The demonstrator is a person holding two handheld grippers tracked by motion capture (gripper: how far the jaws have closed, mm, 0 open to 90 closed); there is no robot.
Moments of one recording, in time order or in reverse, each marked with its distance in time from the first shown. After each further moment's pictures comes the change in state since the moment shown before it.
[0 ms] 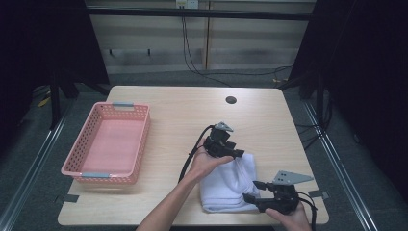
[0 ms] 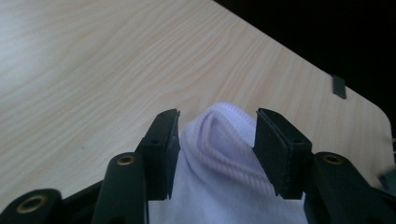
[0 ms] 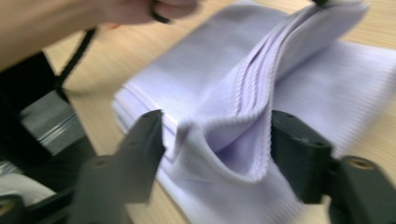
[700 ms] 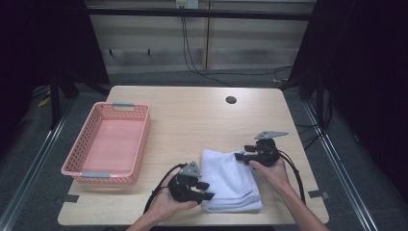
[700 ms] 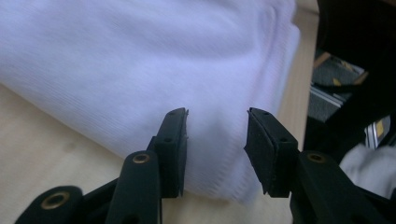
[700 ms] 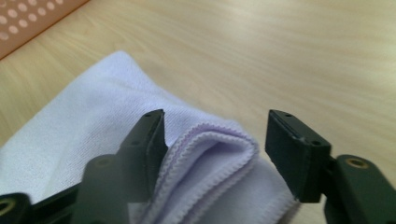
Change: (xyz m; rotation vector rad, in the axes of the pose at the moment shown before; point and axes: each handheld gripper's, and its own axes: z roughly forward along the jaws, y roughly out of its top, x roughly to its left) left arm -0.047 -0.116 -0.080 0.145 -0.083 0.122; right arm -0.083 0.069 0.086 0.088 -0.121 0.031
